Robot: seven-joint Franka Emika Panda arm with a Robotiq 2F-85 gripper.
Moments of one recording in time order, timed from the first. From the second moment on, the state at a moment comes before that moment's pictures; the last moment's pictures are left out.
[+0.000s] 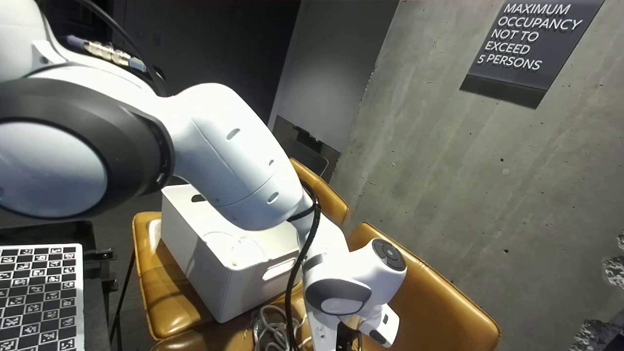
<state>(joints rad) -0.32 1.25 -0.02 -1.06 0.23 2.40 -0.10</state>
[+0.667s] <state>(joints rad) -0.34 1.33 -0.03 -0.95 0.23 2.35 -0.09</state>
